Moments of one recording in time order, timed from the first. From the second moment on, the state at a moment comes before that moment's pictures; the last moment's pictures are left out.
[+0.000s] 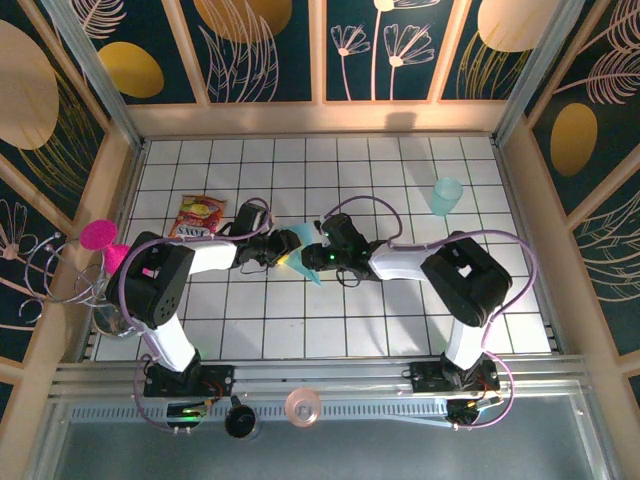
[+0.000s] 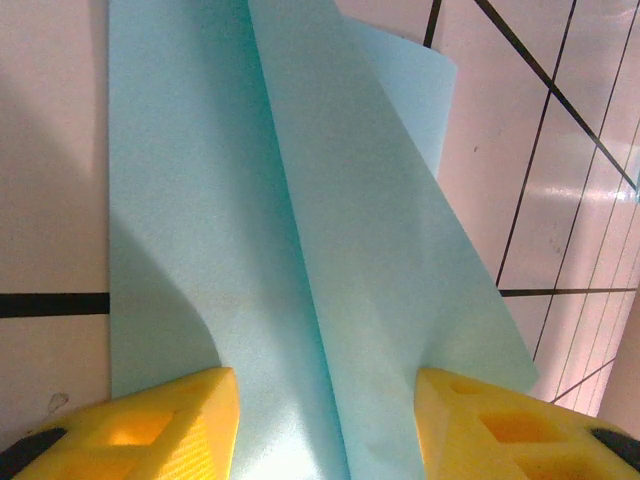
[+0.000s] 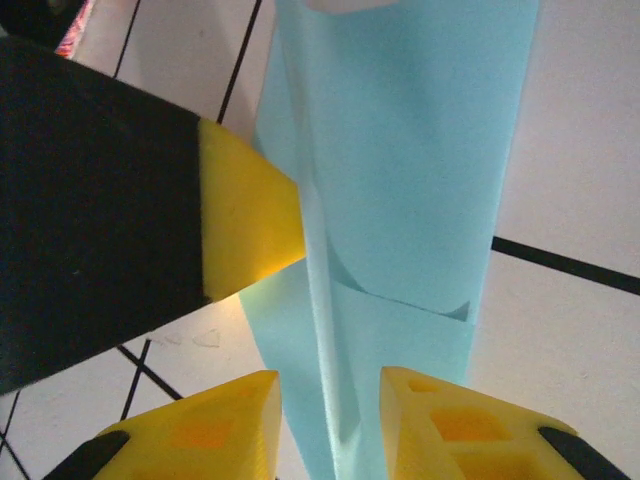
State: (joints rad) left arm -0.43 1.76 0.79 0.07 0.43 -0.96; right arm 0.81 1.80 0.90 0.14 -0.18 0.60
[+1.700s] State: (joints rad) left arm -0.43 1.65 0.73 0.21 0.45 -0.99; right arm 0.70 1.87 0.74 0.48 -0.52 0.74
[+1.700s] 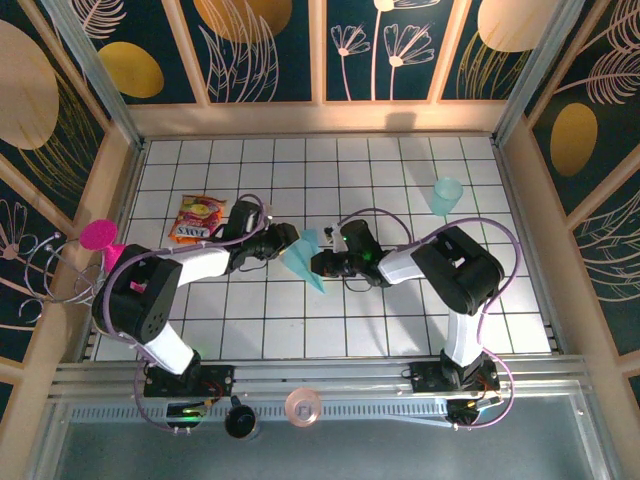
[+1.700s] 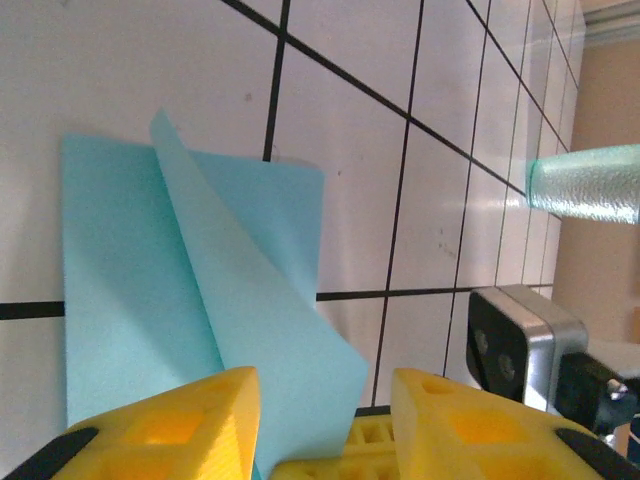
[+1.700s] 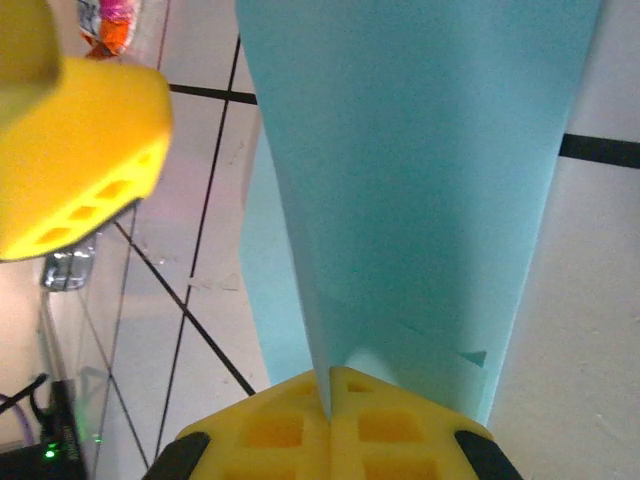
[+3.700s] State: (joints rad) left arm -0.49 1.83 0.93 -0.05 0.36 -0.85; right arm 0.62 1.93 0.65 0.73 -0.70 0.97
